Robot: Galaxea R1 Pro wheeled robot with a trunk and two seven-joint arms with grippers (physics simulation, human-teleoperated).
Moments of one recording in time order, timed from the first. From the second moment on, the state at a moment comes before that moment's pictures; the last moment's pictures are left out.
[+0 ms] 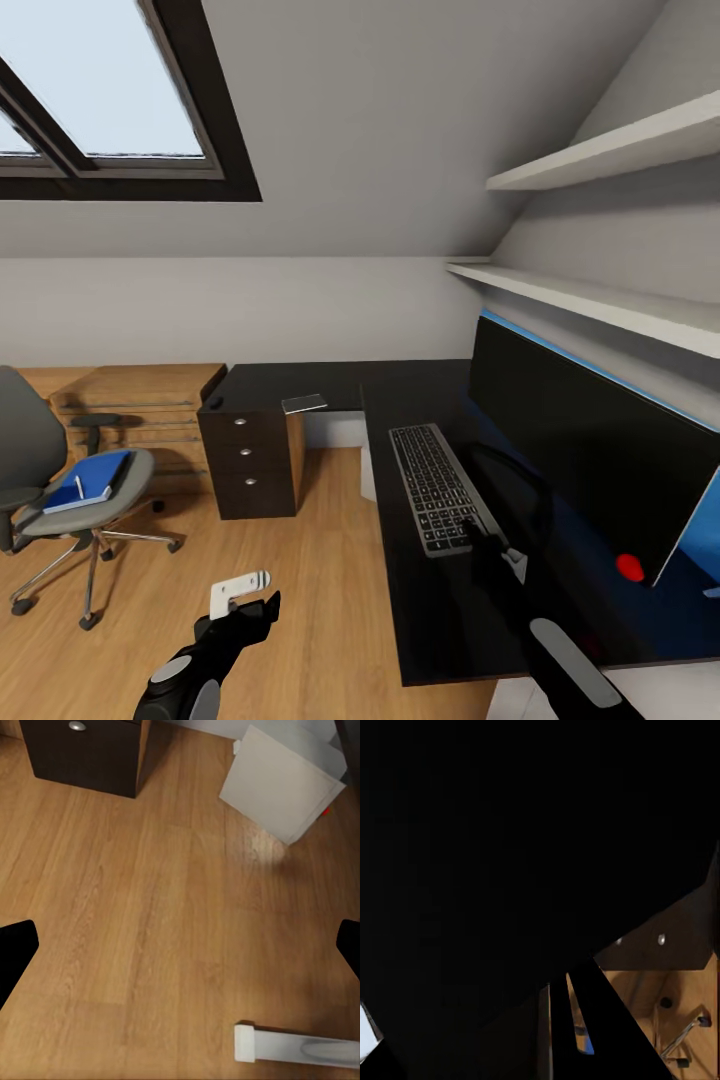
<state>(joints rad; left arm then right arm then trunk) -0.01 -0.11 -0.06 -1.56 0.23 0.57 0.23 -0.35 -0.18 0.33 -0.90 -1.79 0.04 0.34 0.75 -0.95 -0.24</state>
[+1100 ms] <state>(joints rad) -0.01 -0.11 -0.06 -1.56 0.23 0.57 0.23 -0.35 -0.17 0.32 -0.88 -1.81 0.01 0.28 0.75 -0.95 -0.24</state>
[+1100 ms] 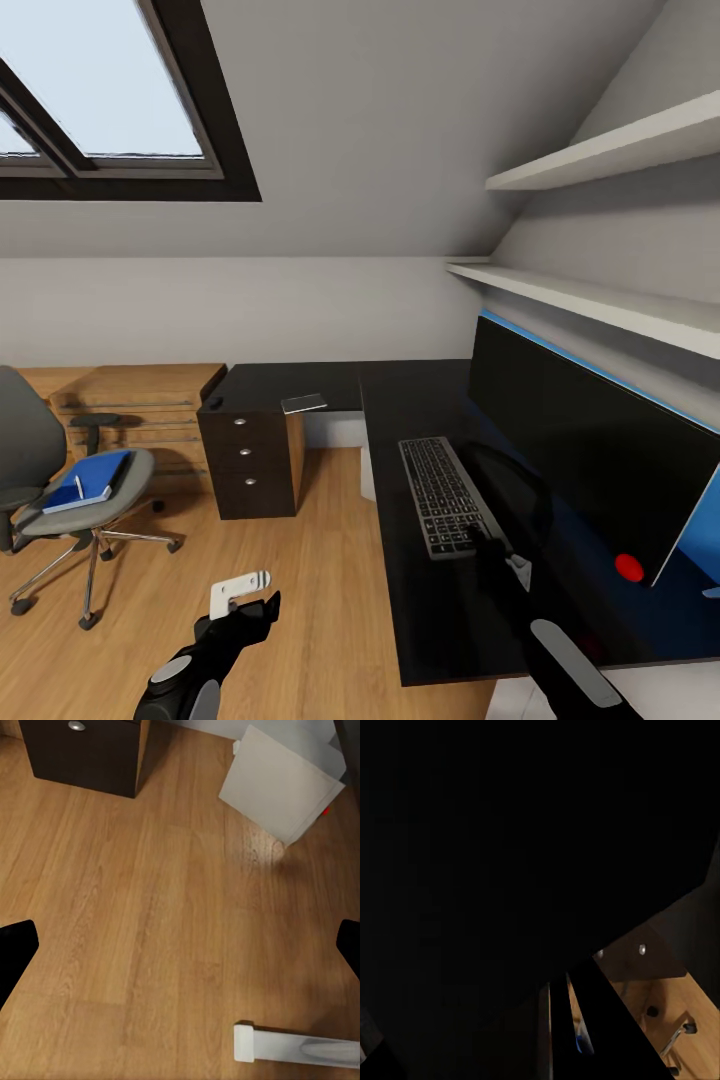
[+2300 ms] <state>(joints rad) -0.01 -0.11 -0.06 -1.56 0.23 0.57 0.23 -0.35 -0.17 0.32 -0.88 -1.81 -0.05 0.27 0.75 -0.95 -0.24</state>
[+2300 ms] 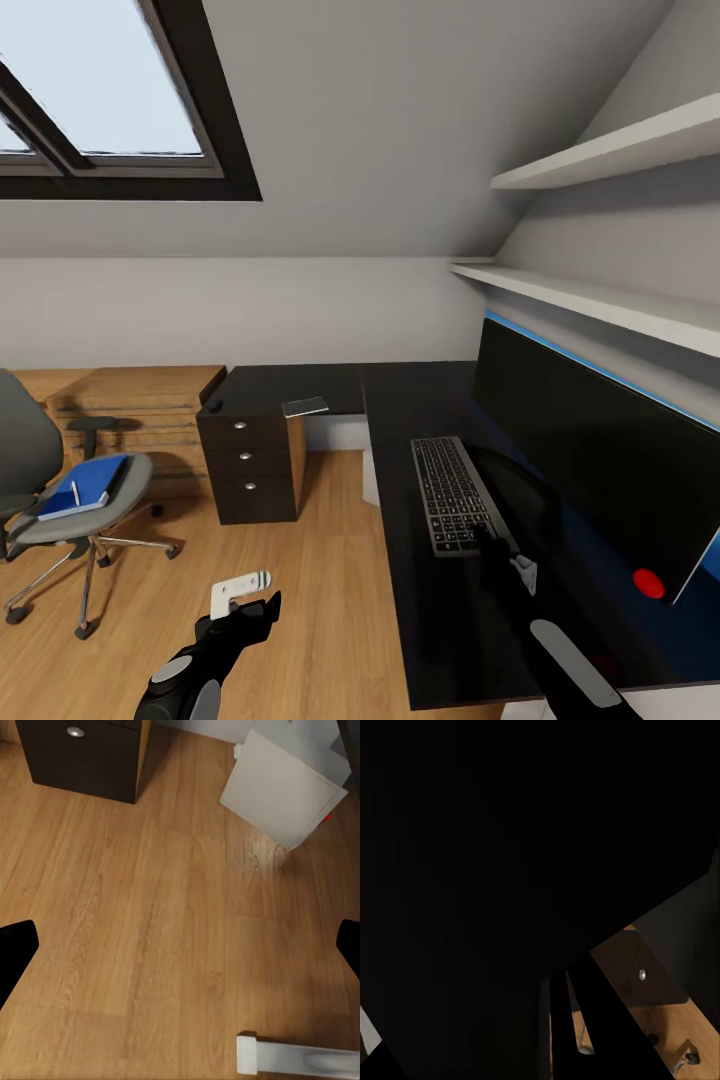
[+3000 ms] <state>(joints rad) -0.01 -0.11 -0.06 -1.56 0.23 0.57 0.23 -0.35 -0.17 0.32 -0.88 -1.81 -0.06 0.24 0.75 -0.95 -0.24</state>
